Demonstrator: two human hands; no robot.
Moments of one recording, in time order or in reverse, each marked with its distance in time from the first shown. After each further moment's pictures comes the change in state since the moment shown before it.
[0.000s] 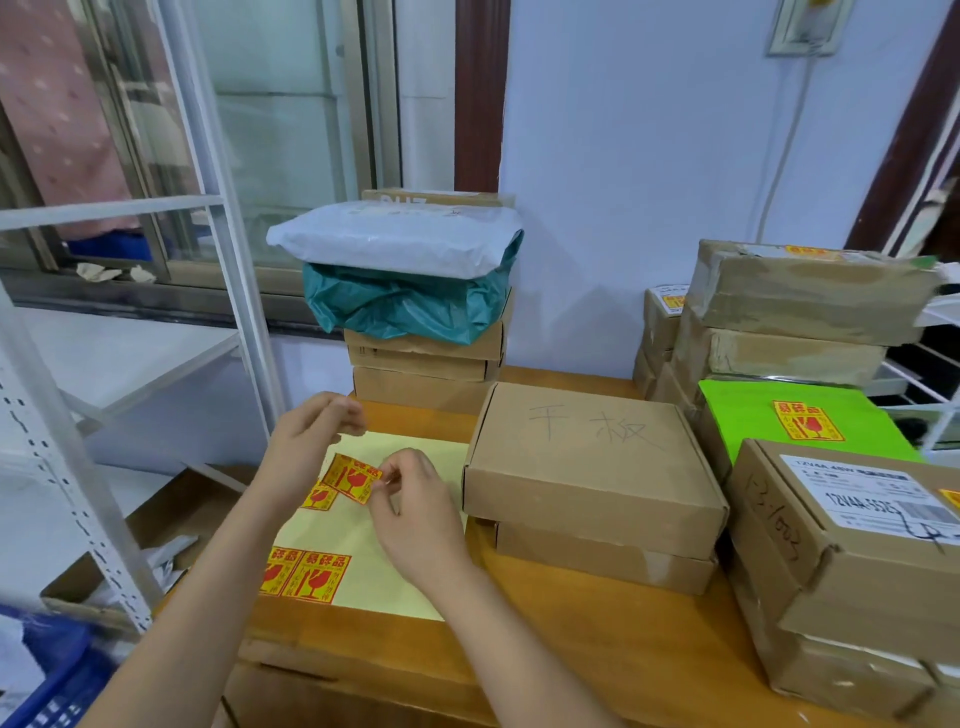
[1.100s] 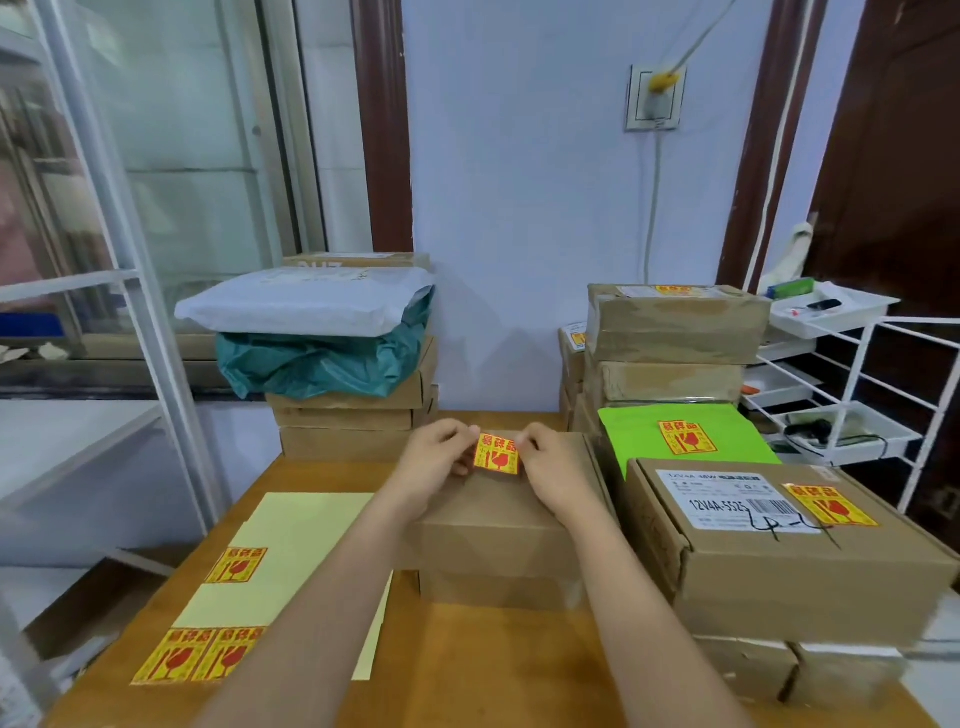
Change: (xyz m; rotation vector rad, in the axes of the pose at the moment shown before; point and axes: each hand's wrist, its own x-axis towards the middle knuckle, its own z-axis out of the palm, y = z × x) left_hand 0.009 0.077 0.176 -0.109 -0.376 -0.049; right_hand 0.029 0.087 -0.189 -0.069 0.223 0.319
